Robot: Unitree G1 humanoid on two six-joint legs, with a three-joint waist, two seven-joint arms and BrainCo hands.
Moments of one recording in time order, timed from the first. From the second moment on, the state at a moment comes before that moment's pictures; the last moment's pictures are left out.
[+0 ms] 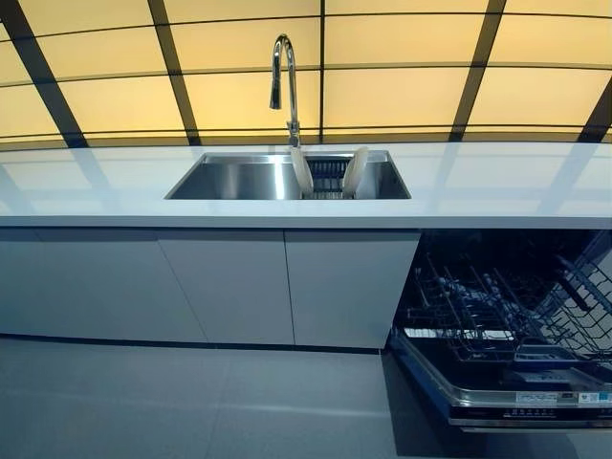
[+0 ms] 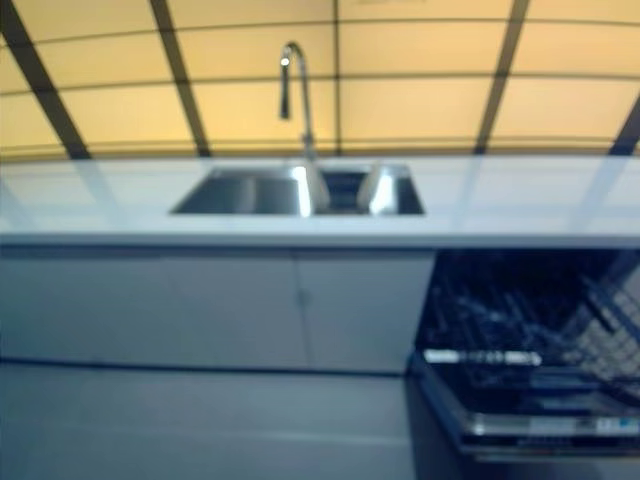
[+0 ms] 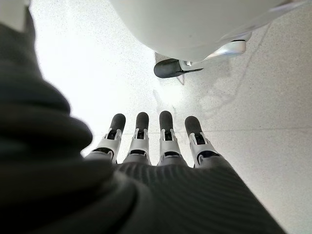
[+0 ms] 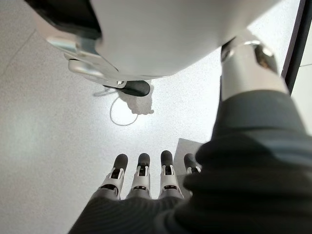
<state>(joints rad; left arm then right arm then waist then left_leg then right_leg) -0.01 0.20 -0.34 1.31 -0.22 0.12 0.02 -0.01 -0.22 0.31 1.30 0.13 0.08 -0.04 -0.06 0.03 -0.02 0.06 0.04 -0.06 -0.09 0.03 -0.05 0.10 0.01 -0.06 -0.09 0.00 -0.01</state>
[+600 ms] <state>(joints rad) -0.05 0.21 -0.34 1.32 -0.22 0.12 0.03 -0.06 -0.22 0.37 1.29 0.11 0.12 -0.03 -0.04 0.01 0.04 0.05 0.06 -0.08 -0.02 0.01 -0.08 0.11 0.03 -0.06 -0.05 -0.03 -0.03</state>
